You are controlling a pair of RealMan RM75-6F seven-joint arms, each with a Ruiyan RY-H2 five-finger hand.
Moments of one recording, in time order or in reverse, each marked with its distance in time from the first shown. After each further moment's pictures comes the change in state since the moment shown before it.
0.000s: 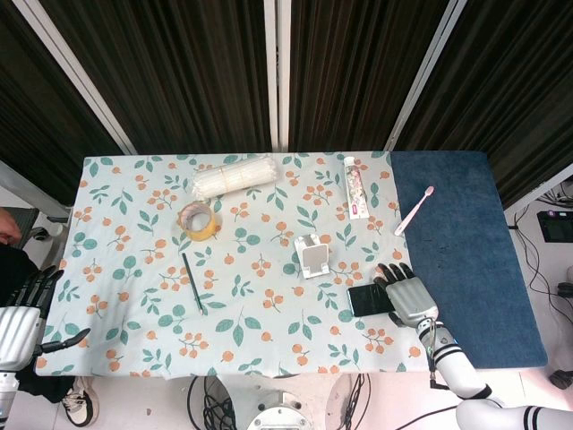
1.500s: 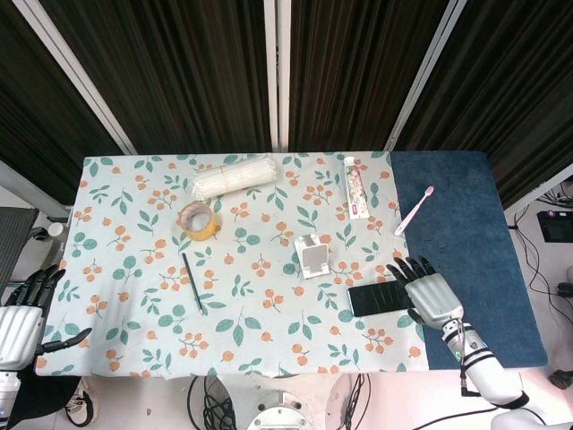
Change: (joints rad) left arm -0.001 -0.002 -0.002 -0.004 0.003 0.009 0.020; right arm -0.096 0.163 0.042 -0.053 -0.227 -0.020 0.107
